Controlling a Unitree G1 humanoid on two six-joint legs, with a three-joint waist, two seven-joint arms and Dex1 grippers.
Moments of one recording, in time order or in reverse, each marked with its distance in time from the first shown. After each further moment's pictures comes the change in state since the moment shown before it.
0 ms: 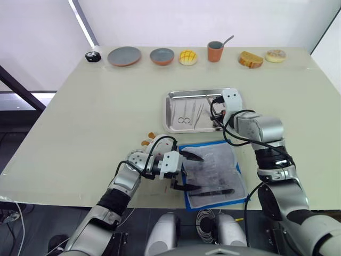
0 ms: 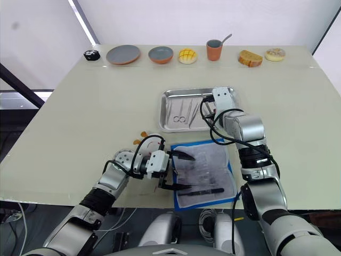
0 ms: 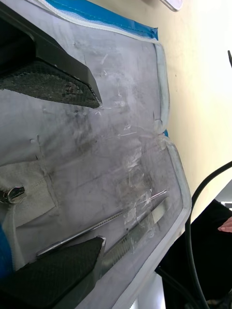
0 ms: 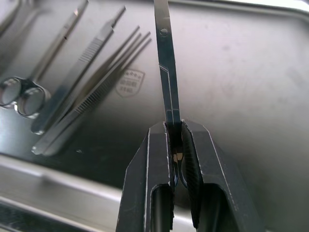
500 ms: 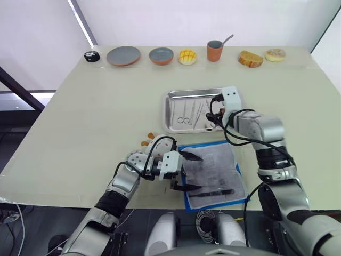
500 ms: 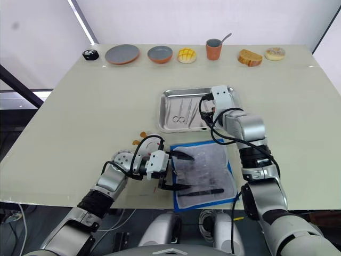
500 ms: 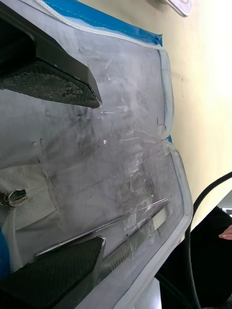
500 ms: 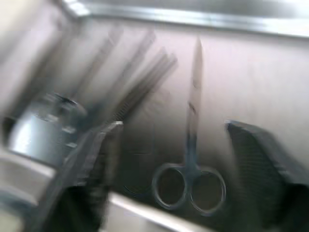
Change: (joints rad) left arm 0.021 0.015 0.001 -0.047 0.000 0.039 0.030; right arm 0.034 -0.054 -0.019 -0.127 0.072 -0.052 0.145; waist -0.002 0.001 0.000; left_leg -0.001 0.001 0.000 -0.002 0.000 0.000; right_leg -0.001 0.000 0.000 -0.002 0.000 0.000
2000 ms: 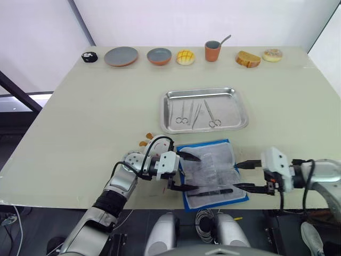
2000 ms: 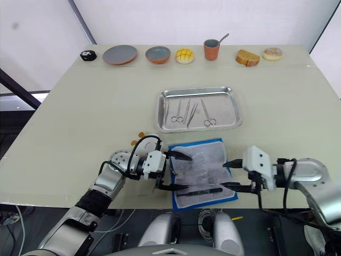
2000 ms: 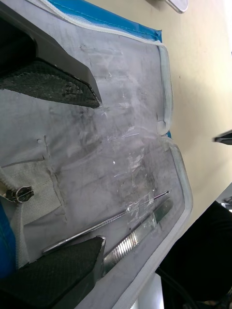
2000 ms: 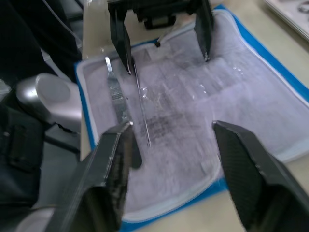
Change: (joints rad) left arm -0.005 0.017 0.010 0.034 -0.021 -0.042 -0.039; right arm 0.775 -0.653 0.072 -0.523 0.111 -0.718 0.855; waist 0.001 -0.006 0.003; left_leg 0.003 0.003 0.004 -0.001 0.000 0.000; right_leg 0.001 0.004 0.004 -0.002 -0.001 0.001
